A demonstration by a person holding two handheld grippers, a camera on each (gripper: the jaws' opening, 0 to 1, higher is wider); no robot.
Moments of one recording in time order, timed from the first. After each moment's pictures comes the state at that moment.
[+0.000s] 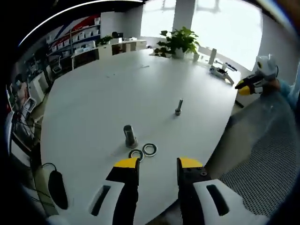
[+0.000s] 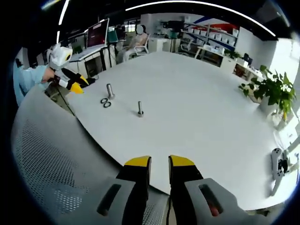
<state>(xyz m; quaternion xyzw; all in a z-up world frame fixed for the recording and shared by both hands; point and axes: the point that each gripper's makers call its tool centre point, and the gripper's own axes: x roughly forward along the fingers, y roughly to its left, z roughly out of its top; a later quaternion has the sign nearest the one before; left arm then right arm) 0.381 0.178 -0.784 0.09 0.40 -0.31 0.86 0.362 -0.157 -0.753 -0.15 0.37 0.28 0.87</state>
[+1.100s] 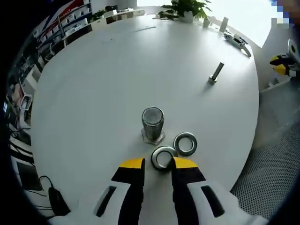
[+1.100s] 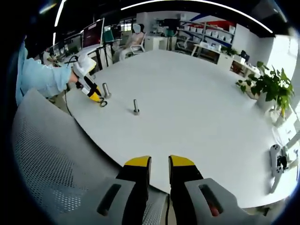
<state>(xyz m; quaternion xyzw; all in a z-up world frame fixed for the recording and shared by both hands) 0.435 0.190 -0.875 0.15 0.51 -0.28 0.80 0.364 -0.161 -0.754 -0.15 0.37 0.27 0.88</state>
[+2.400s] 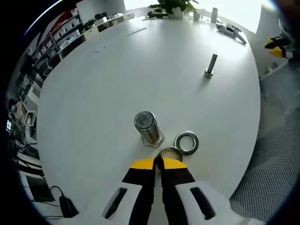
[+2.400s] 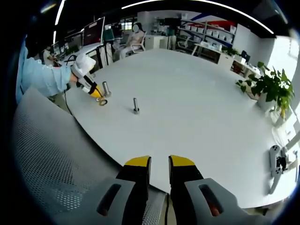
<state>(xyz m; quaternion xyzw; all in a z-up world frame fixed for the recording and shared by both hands) 0.437 0.195 -0.865 0.20 0.48 -0.29 0.80 0.363 -0.162 -0.756 -0.15 0.38 0.27 0.87</state>
